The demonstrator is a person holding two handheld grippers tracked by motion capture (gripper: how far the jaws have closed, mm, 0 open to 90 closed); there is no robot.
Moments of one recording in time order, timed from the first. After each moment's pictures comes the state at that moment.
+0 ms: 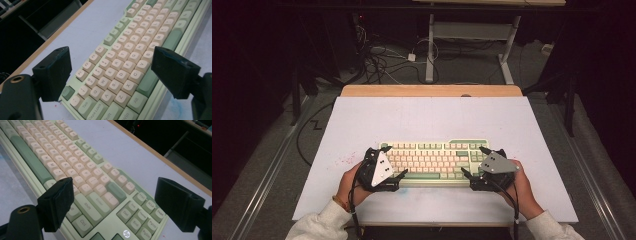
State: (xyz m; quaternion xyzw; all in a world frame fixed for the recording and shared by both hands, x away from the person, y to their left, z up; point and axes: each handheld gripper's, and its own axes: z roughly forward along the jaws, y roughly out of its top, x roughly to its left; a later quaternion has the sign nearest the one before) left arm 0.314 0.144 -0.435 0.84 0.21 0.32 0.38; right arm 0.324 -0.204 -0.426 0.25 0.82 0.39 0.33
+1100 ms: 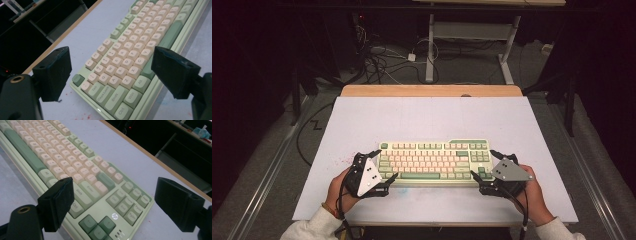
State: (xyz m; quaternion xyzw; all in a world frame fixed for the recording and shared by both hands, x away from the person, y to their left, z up) left arm 0.297 0.171 -0.437 0.83 0.20 0.35 0.39; right arm 0.308 -0.226 -0.426 0.26 0.81 0.39 0.36
